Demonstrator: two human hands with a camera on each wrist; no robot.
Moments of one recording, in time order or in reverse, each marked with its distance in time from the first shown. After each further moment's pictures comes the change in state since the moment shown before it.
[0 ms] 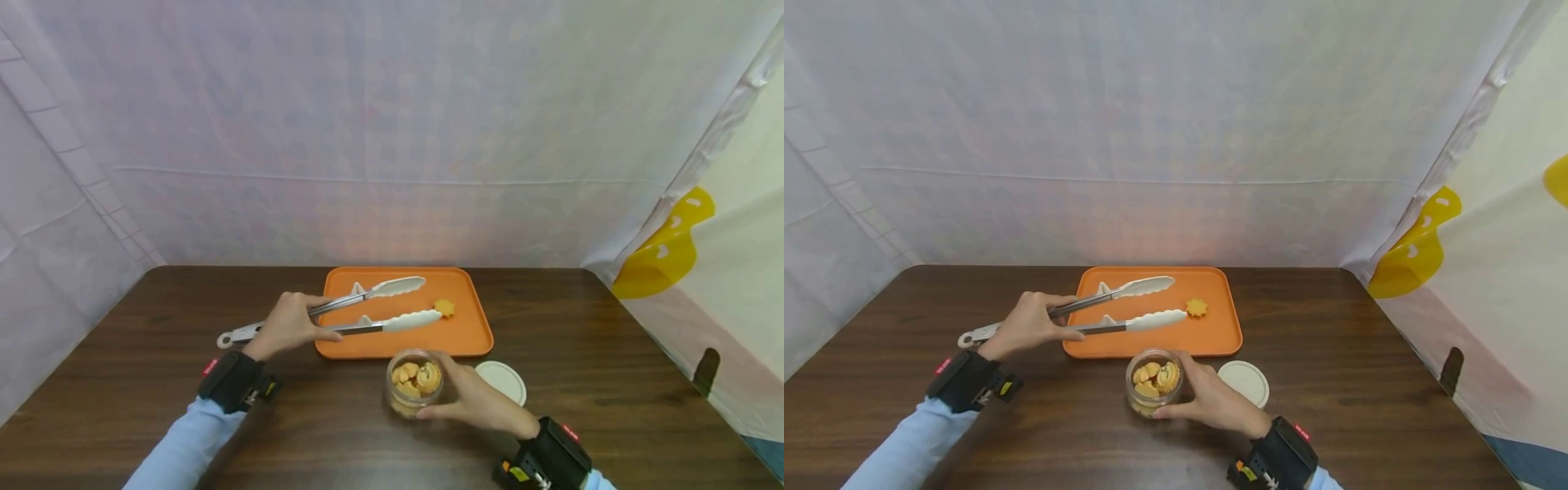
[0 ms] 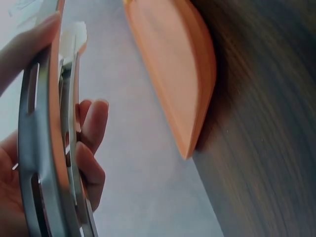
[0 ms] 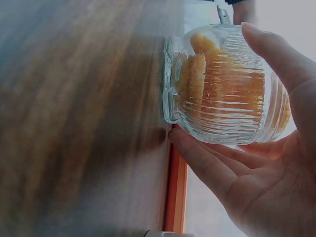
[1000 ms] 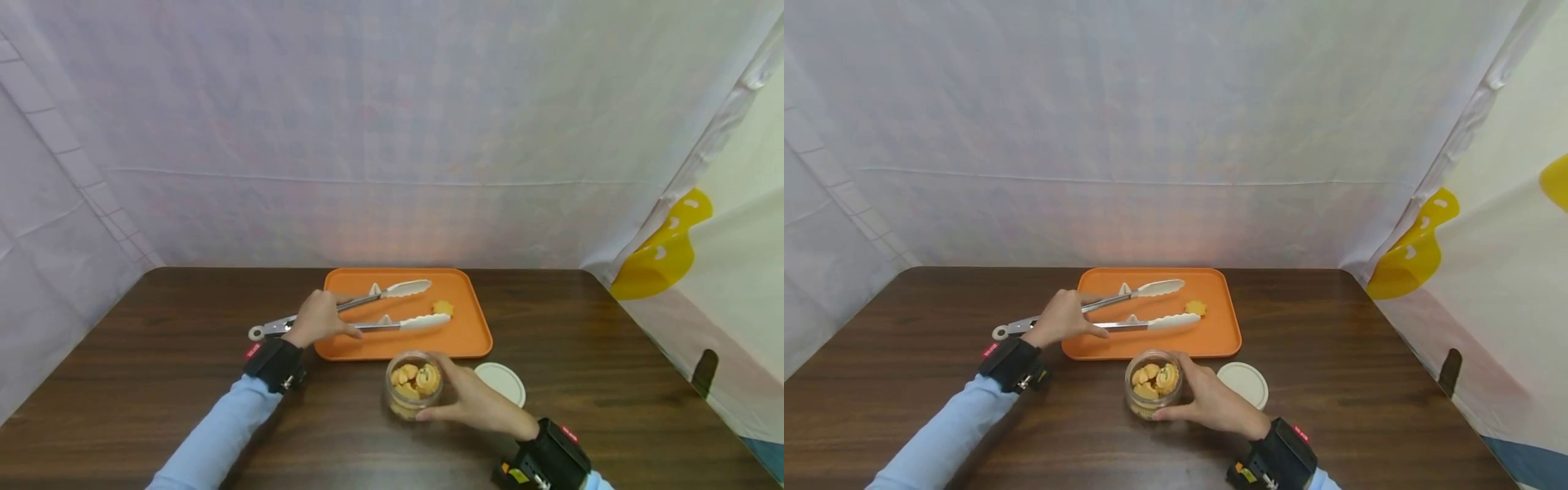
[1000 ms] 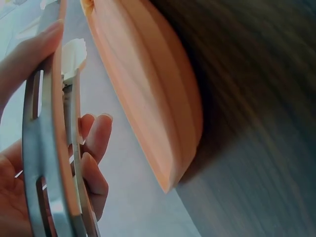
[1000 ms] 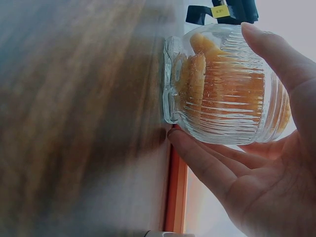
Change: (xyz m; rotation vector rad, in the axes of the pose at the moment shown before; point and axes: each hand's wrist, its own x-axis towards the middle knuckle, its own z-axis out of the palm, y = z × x) left_hand 0.039 0.006 0.037 0.197 -0.027 -0.103; right_hand 0.001 0.001 0.000 0.032 -0.020 0.010
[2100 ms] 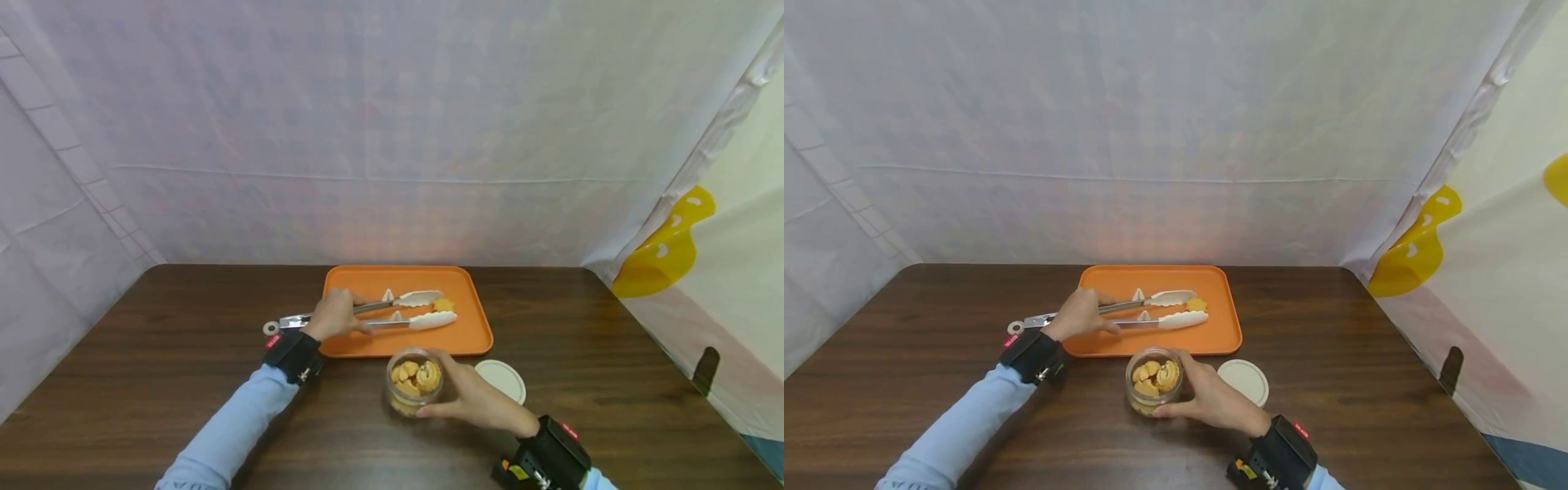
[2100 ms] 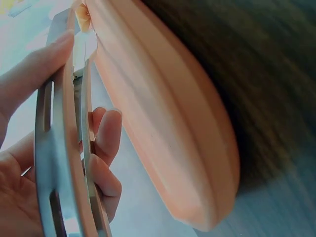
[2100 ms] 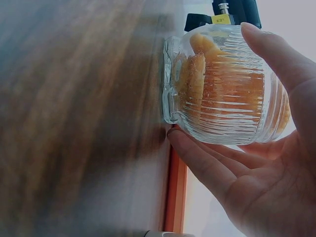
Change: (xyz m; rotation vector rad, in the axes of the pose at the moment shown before) left_hand 0.014 0.019 0.008 0.006 -0.084 -0.027; right_hand 0.001 -0.001 -0.002 -0.011 0.010 0.008
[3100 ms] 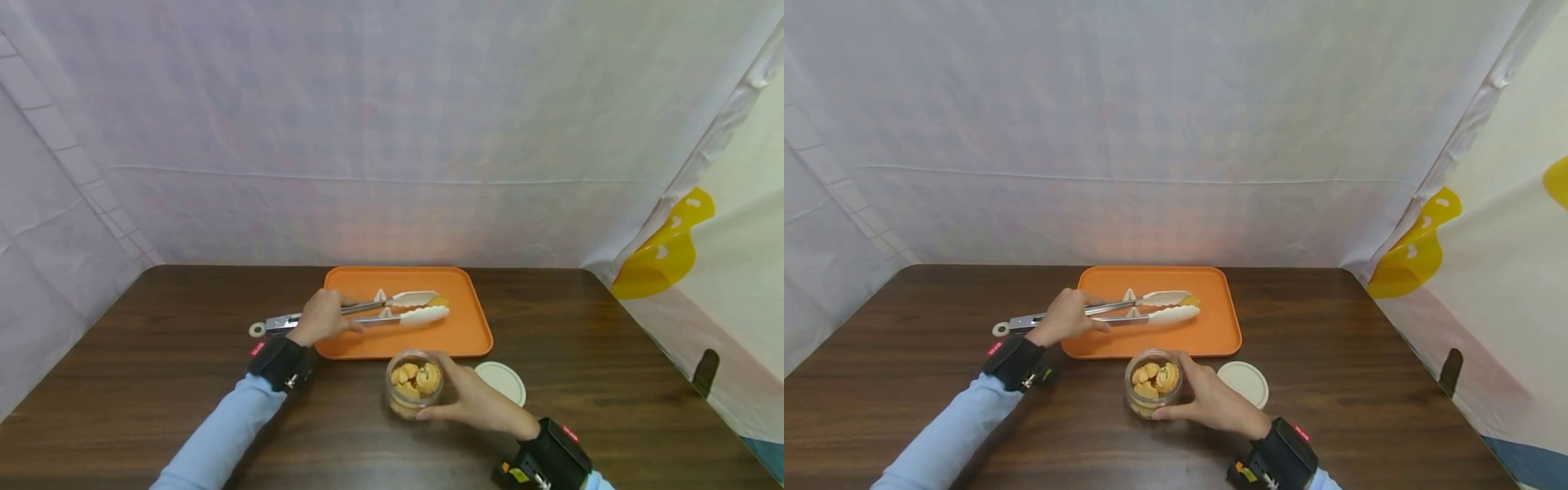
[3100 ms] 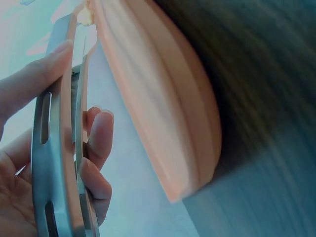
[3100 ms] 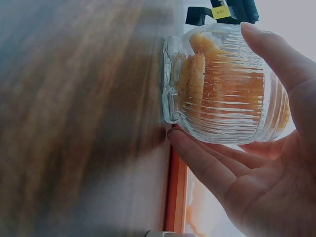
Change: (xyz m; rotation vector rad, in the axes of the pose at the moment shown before) left_hand -0.013 -0.009 -0.008 0.014 0.074 0.026; right_hand -0.003 -0.001 0.000 0.011 -0.018 -0.004
